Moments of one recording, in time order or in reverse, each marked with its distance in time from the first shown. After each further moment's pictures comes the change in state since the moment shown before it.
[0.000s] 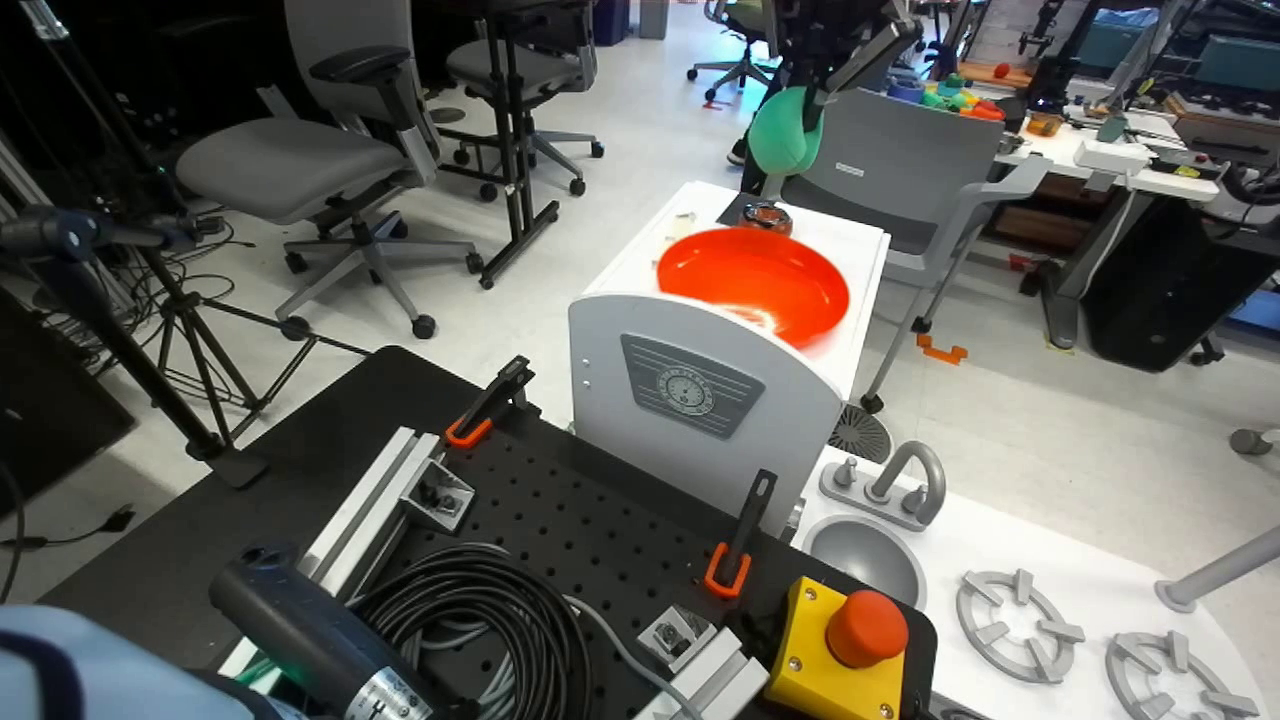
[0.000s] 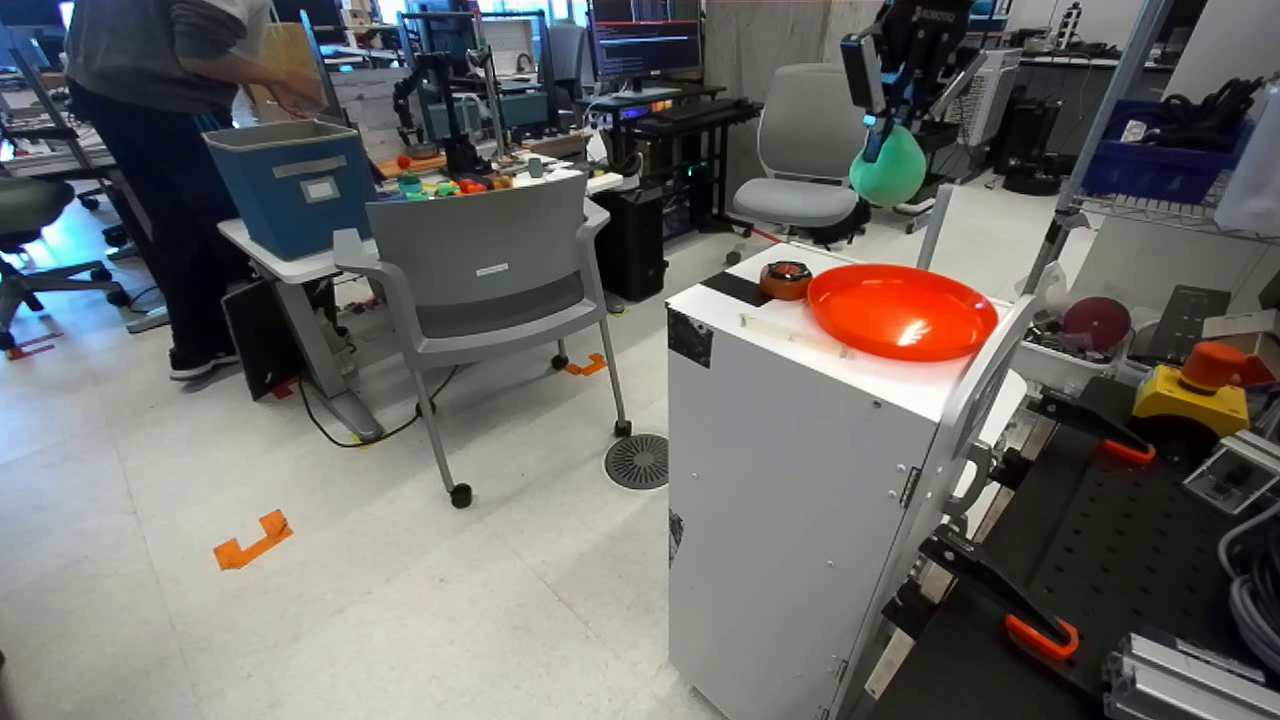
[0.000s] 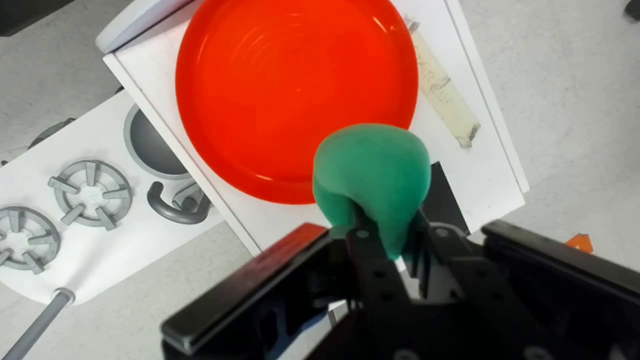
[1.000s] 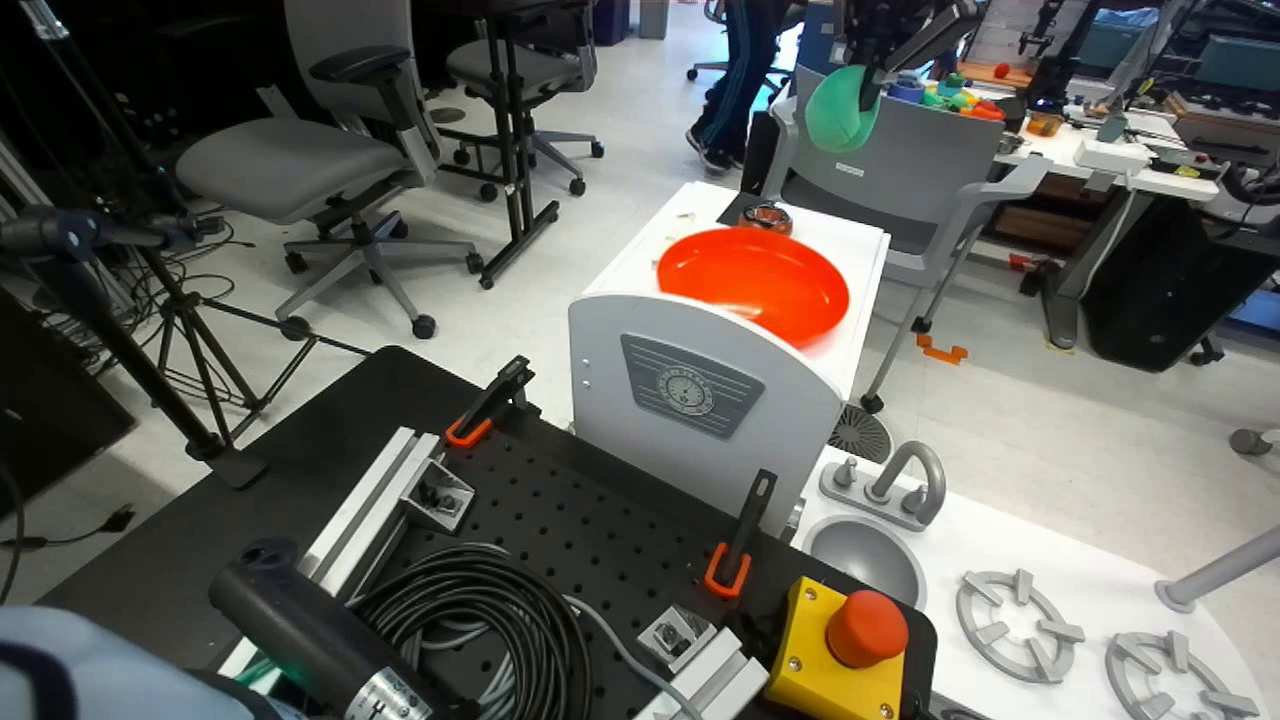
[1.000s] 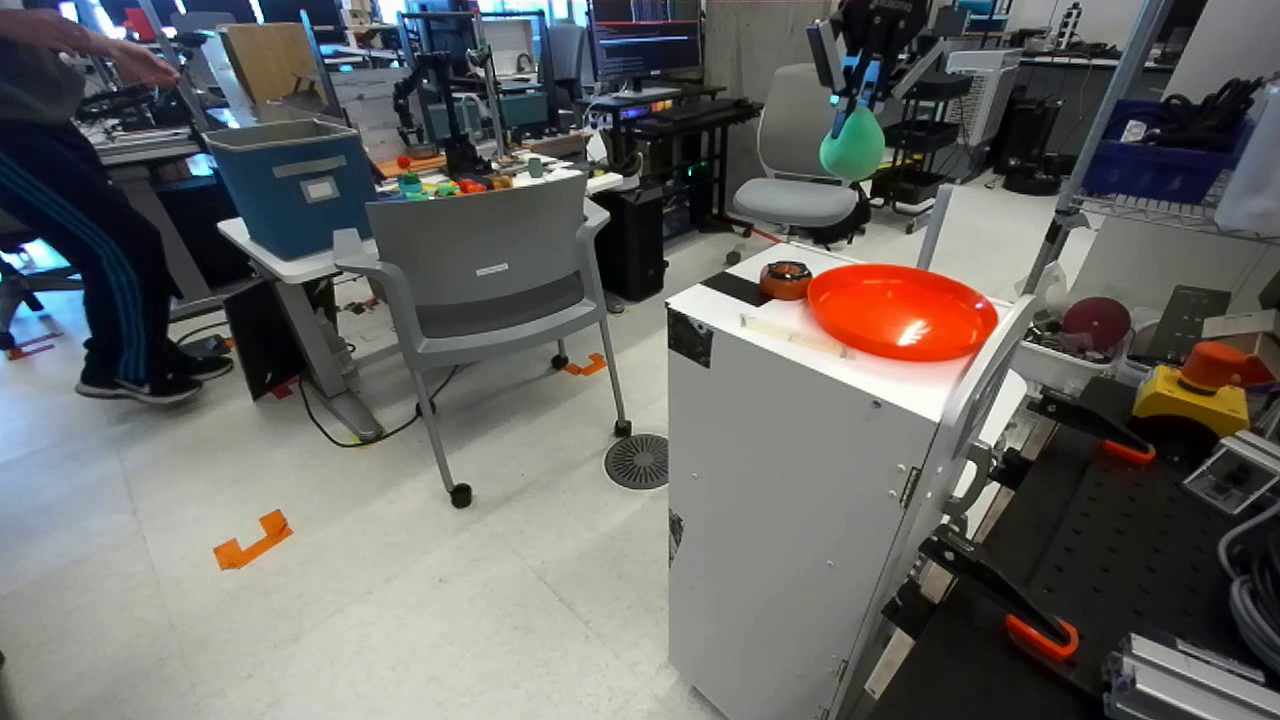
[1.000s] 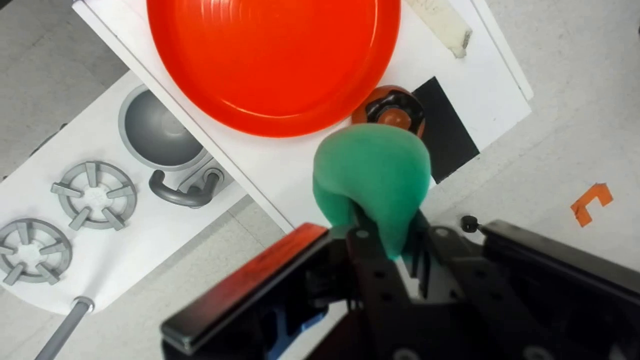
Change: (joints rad) arm -0.037 0.162 -0.020 0.235 0.042 -0.083 0.068
